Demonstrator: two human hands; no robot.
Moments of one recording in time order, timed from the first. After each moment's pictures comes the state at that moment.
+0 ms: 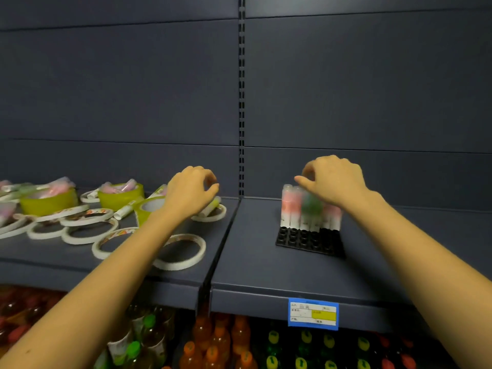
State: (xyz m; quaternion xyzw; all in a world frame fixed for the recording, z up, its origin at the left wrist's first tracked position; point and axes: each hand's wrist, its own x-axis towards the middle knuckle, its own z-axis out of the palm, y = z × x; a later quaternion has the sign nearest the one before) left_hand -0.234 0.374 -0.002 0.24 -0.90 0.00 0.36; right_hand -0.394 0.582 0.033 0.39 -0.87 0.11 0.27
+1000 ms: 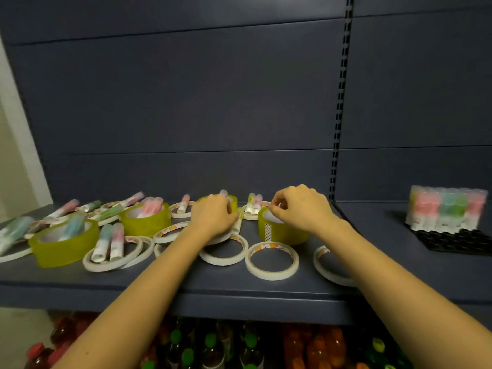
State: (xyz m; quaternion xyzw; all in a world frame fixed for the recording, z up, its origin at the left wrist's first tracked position) left_hand -0.108 0.165 -0.027 0.28 -0.94 0.01 0.21; right_hand -0.204 0.327 -0.008 0.44 -0.86 0.18 0.17
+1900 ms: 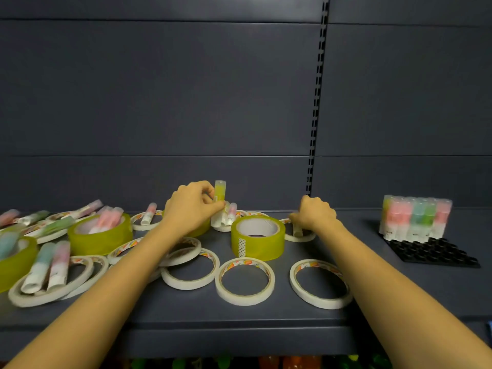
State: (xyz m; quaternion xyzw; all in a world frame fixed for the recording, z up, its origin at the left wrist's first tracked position) left_hand -0.126 0.165 -0.001 0.19 -0.91 -0.20 0.32; right_hand -0.307 0.338 -0.027 0.21 -0.96 0.15 0.06
